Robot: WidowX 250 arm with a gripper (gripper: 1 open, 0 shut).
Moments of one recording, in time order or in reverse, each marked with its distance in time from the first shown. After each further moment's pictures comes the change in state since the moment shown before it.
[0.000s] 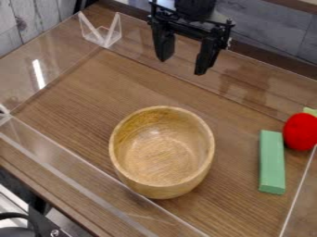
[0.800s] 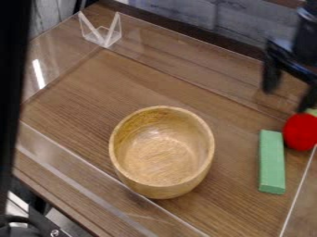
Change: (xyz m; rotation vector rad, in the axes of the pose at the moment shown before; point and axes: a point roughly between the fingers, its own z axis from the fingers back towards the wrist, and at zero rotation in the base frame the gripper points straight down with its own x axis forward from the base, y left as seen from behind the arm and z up) arm 0.063 -0.140 -0.052 -0.009 0.083 -0.409
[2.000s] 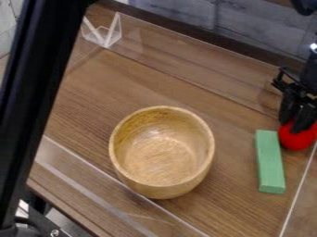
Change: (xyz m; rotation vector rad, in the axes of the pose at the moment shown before) arm 0.005 0.007 -0.027 0.012 0.028 -0.054
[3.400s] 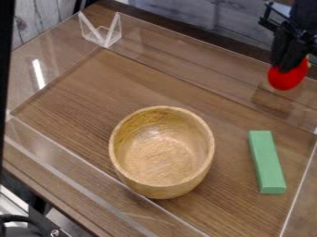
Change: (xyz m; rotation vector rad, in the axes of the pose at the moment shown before) arm -0.014 0.037 0.083 0.106 -0.162 0.144
